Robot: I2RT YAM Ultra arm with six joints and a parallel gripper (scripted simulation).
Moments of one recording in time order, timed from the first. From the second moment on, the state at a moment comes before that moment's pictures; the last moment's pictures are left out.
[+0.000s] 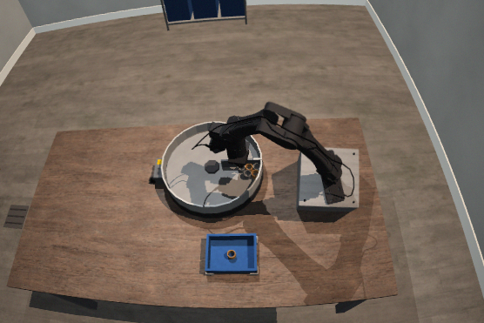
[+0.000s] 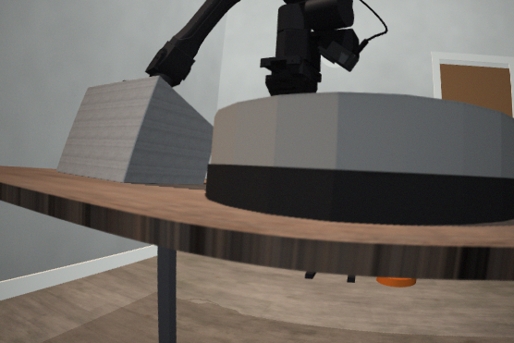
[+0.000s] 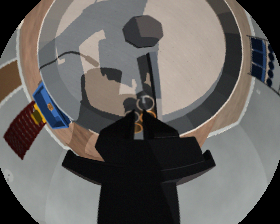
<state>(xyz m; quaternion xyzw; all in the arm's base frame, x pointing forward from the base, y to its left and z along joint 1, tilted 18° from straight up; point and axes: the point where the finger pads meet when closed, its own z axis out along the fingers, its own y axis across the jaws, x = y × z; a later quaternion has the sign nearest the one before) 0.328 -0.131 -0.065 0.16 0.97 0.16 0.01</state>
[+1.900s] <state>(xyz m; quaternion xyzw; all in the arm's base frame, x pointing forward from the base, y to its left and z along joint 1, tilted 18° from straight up) 0.332 -0.127 -0.082 0.16 0.97 0.15 0.02</state>
